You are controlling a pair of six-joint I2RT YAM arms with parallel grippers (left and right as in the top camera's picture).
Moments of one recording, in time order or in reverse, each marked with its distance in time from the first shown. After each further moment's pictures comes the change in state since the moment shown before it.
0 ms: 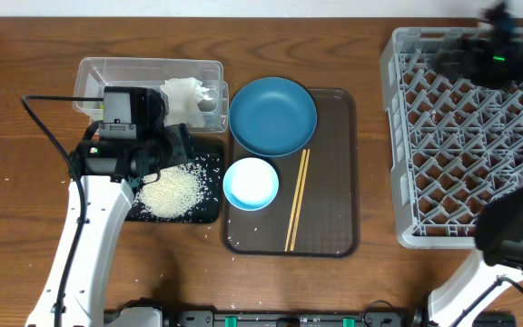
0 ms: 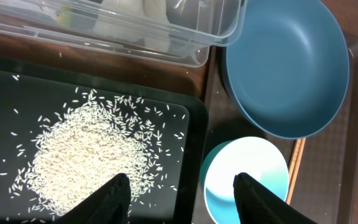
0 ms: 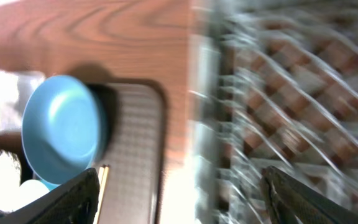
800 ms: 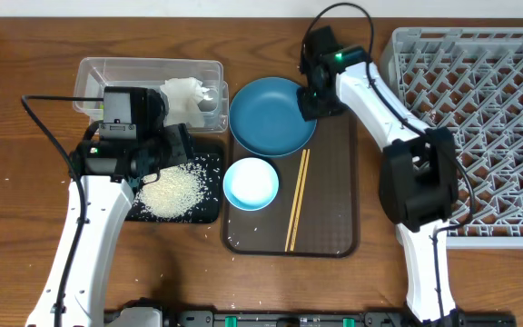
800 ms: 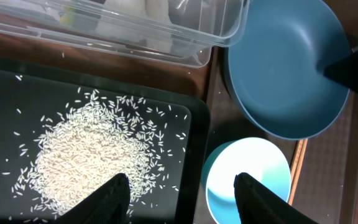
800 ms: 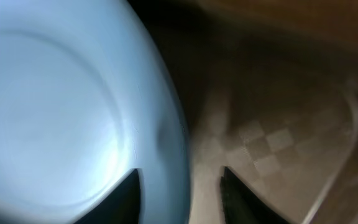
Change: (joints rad) left arm 0.000 0.000 0.000 0.000 -0.007 0.000; right arm 0.546 0.385 -0.037 0.167 0.401 0.234
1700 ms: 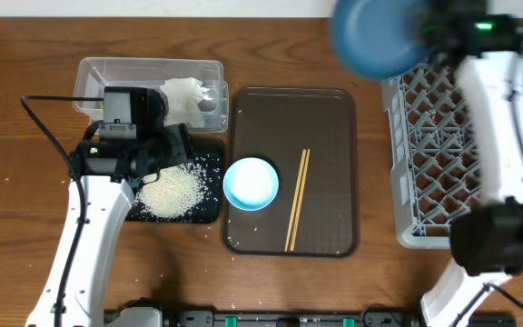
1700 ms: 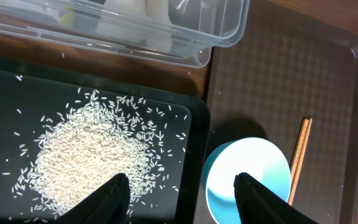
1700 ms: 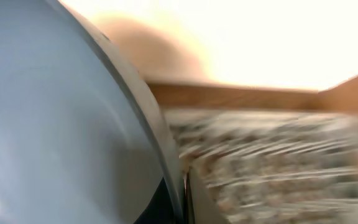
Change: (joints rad) left arm 0.000 0.000 0.000 0.000 0.000 0.000; right arm -0.340 -0.440 0.051 0.204 0.307 -0.266
